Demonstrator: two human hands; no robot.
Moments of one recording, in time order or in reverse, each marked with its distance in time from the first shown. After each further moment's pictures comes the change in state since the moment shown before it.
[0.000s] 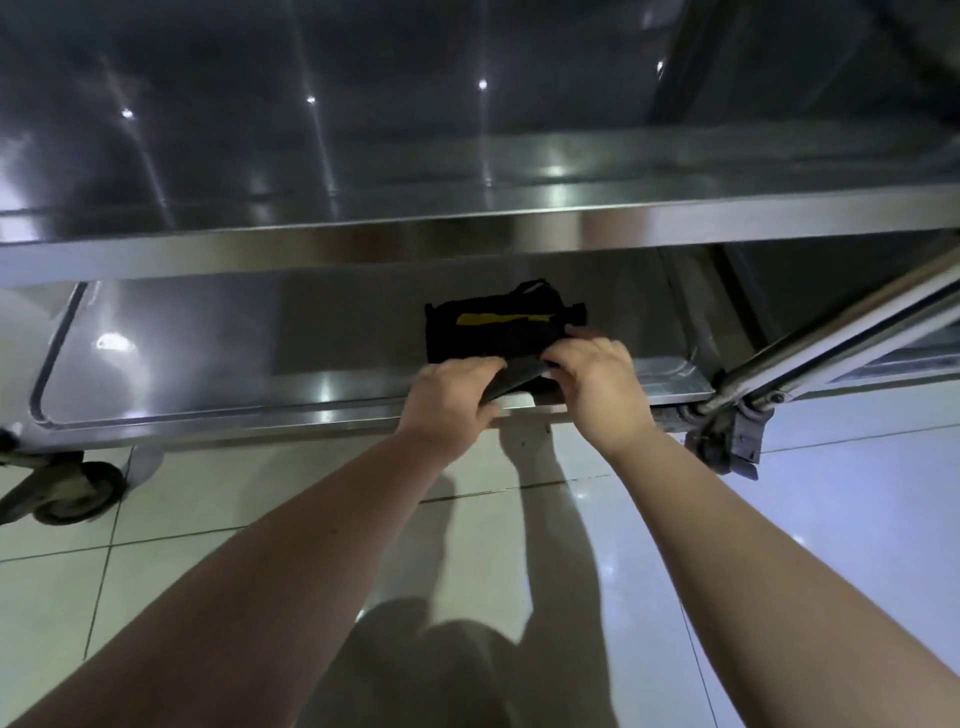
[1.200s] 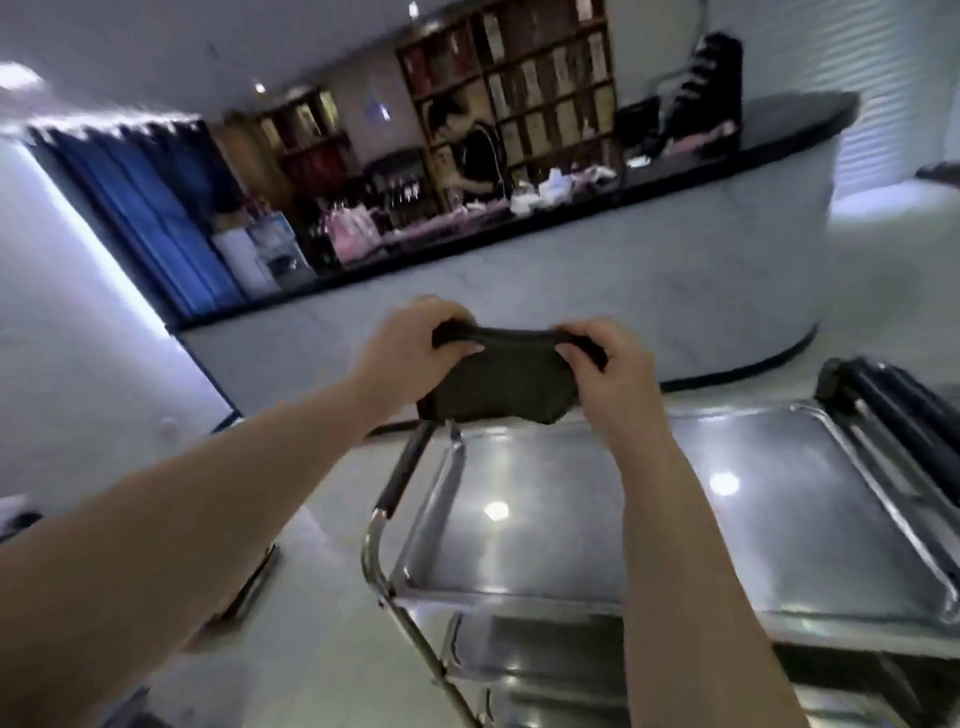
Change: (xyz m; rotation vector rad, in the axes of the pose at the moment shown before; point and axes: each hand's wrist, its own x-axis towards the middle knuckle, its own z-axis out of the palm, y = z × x) left_hand -0.172 0.225 -1.032 0.245 0.611 0.050; right_hand 0.205 -0.580 -0.732 0.826 0.505 -0.219
